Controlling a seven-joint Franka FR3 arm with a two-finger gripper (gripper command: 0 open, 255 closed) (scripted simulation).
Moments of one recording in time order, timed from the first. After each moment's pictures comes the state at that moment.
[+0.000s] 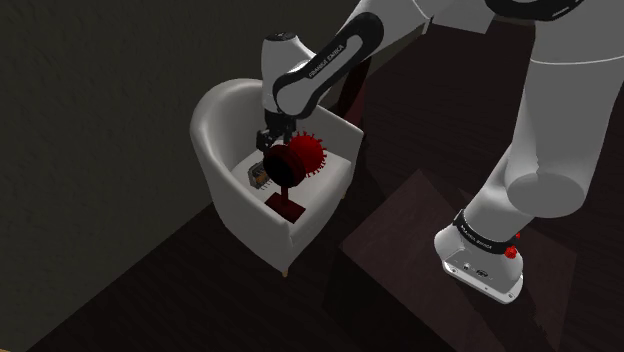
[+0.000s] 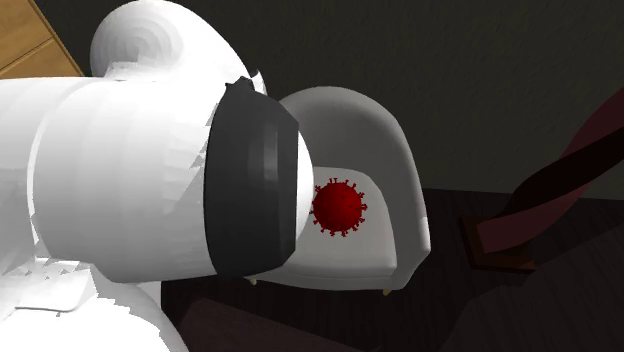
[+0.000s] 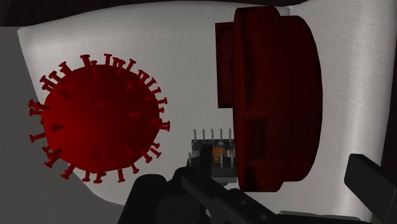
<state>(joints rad) 0.15 0.36 0.17 -2.06 -0.11 2.49 0.26</state>
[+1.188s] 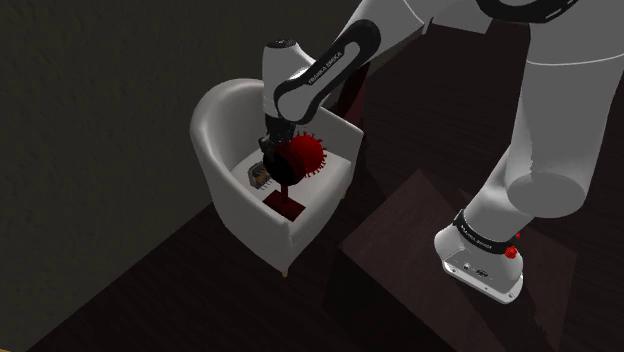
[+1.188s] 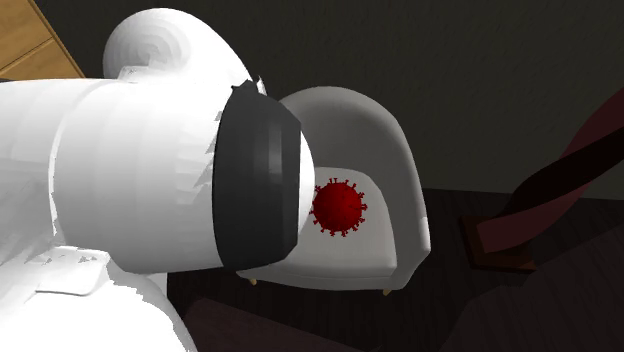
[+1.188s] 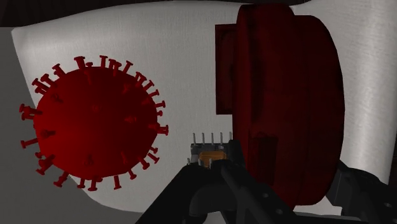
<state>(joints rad) 0.15 0.38 0.16 -2.07 -0.12 2.52 0.27</state>
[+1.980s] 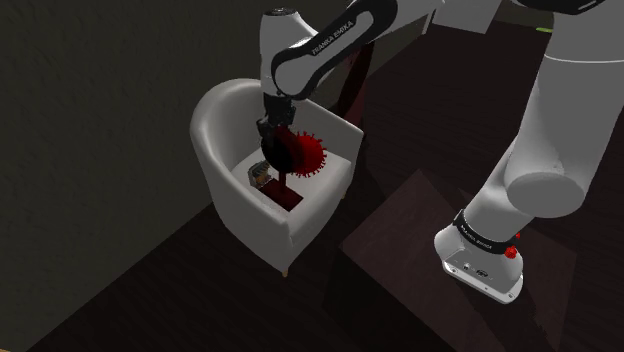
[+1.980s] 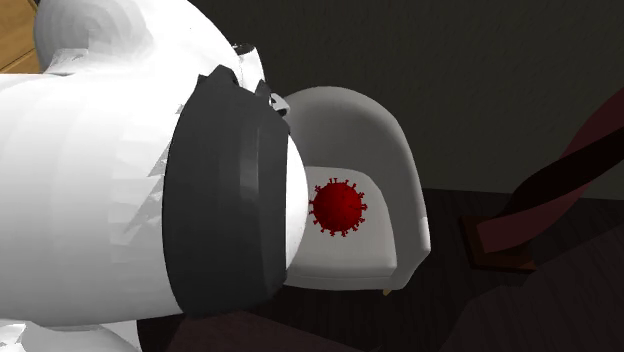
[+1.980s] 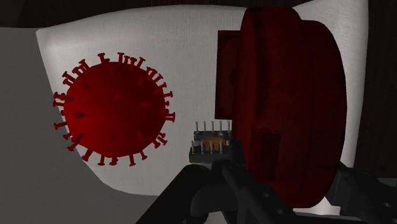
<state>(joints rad) 0.14 0.28 0.18 -2.05 -0.08 2.40 0.24</state>
